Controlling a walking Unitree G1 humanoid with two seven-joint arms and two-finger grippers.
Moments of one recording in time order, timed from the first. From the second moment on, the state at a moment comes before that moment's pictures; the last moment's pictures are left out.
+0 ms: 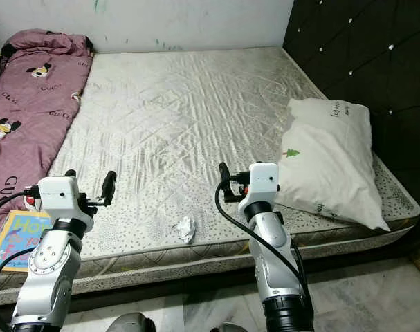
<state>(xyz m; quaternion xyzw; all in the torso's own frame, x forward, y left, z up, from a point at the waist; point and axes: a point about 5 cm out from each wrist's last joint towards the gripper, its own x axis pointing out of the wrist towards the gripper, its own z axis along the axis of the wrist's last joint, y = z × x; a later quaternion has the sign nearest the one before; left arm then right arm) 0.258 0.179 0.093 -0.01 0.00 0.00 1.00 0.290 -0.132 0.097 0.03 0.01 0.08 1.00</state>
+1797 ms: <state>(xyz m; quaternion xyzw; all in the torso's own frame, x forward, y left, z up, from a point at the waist) 0.266 0.172 0.095 0.00 0.00 -0.01 1.00 0.286 -0.132 0.093 0.02 0.02 0.09 1.00</state>
